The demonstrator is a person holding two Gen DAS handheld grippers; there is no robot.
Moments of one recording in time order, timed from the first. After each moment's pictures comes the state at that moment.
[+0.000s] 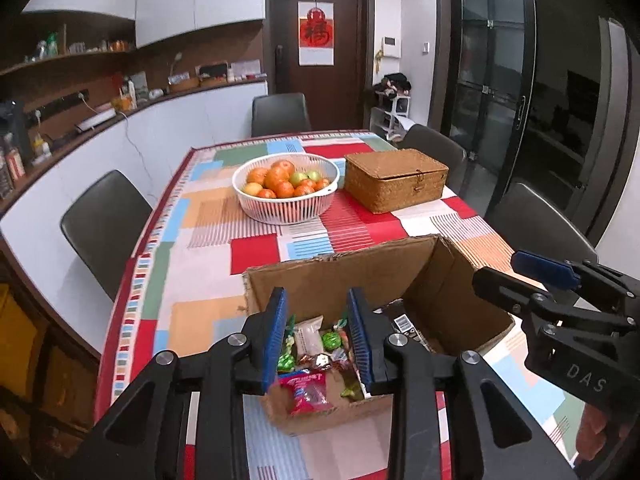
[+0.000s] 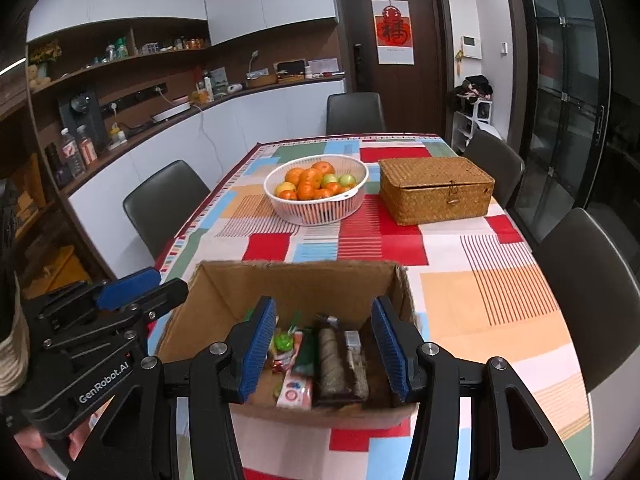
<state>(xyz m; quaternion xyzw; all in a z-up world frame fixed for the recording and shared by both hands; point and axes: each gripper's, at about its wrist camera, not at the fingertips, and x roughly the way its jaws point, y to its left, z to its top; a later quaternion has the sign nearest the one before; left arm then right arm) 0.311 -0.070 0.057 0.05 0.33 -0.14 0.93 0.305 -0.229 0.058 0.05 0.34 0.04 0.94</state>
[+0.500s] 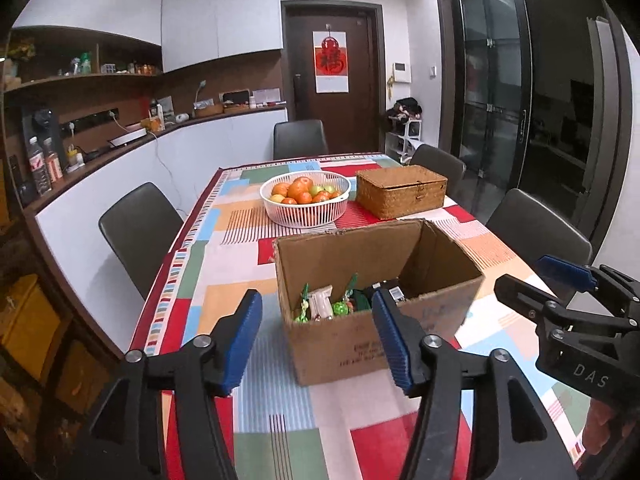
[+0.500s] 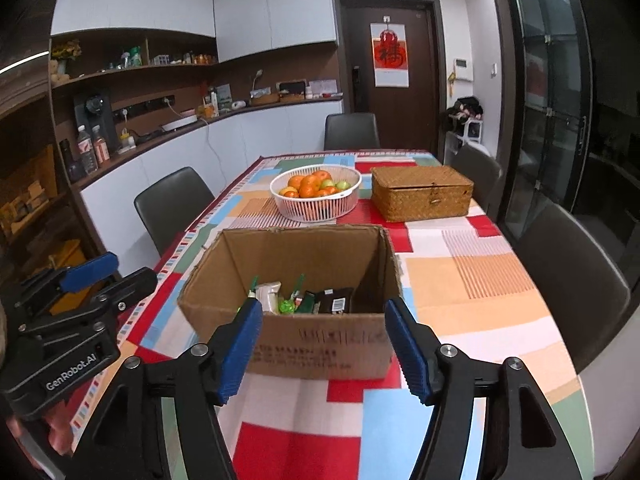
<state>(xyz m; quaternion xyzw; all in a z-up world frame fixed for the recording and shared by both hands) 0.205 -0.046 0.064 0.05 0.27 -0.11 0.95 0.199 -0.222 0.054 0.03 0.29 0.02 0.96</state>
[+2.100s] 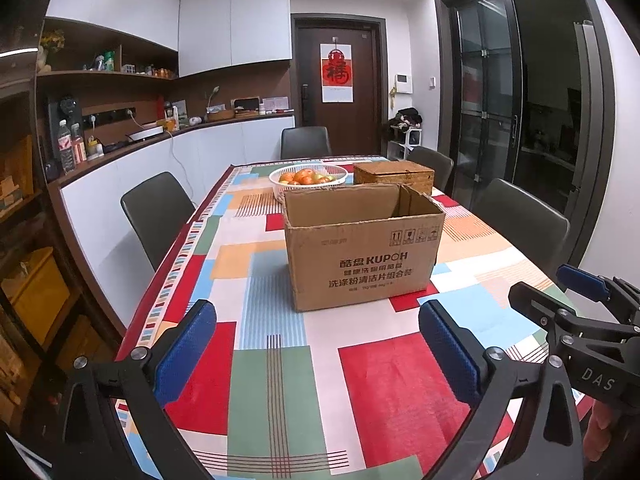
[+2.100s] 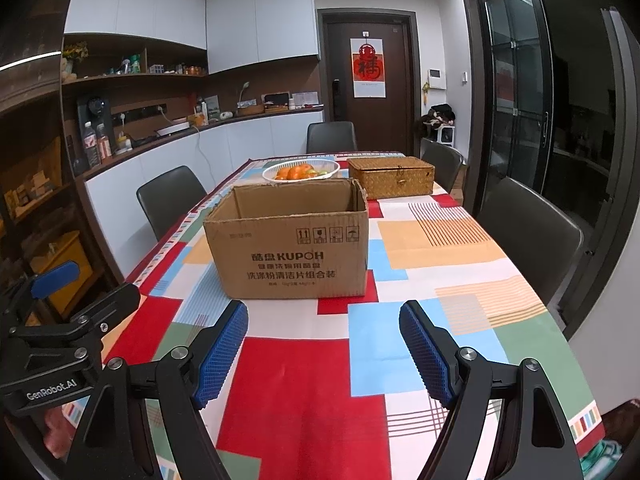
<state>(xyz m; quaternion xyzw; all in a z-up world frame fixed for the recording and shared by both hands) 0.080 -0.030 0.027 0.04 0.25 -0.10 0.96 0.053 -0.212 0.023 0.03 0.27 -0.01 0.96</state>
